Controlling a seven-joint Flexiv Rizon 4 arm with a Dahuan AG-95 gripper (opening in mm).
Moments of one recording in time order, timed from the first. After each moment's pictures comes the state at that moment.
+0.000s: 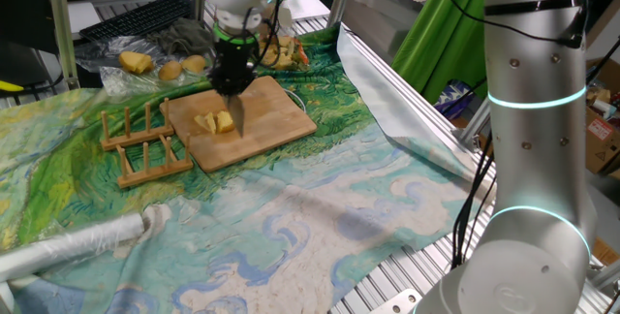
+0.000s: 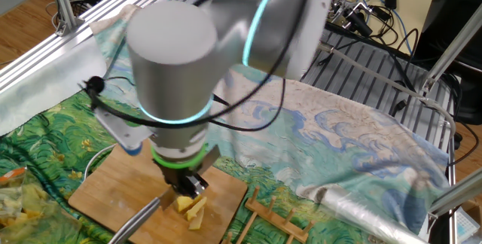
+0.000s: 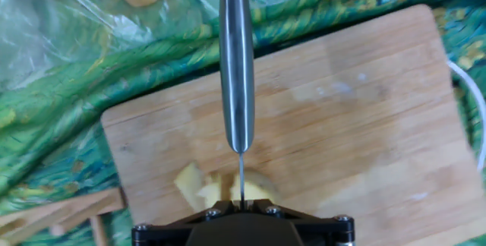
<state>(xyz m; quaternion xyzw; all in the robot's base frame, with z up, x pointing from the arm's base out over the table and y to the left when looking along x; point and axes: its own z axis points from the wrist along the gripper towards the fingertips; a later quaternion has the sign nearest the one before) 0.679 0.028 0.077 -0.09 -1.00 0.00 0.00</state>
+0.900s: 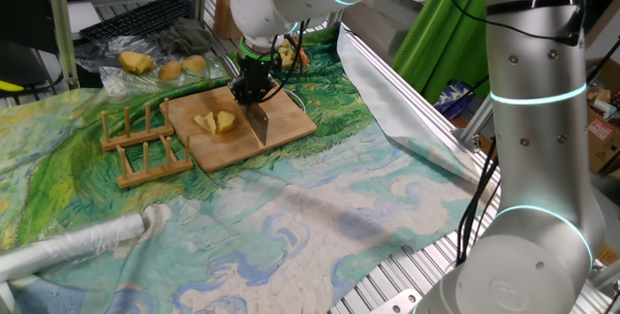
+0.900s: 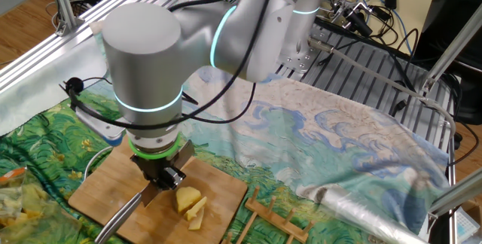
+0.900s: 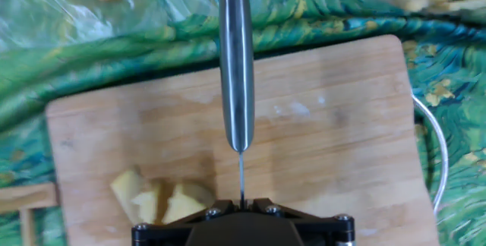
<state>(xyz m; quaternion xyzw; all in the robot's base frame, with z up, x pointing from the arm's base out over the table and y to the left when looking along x) 0.680 -0.020 0.031 -0.05 -1.00 -0.01 -0.03</state>
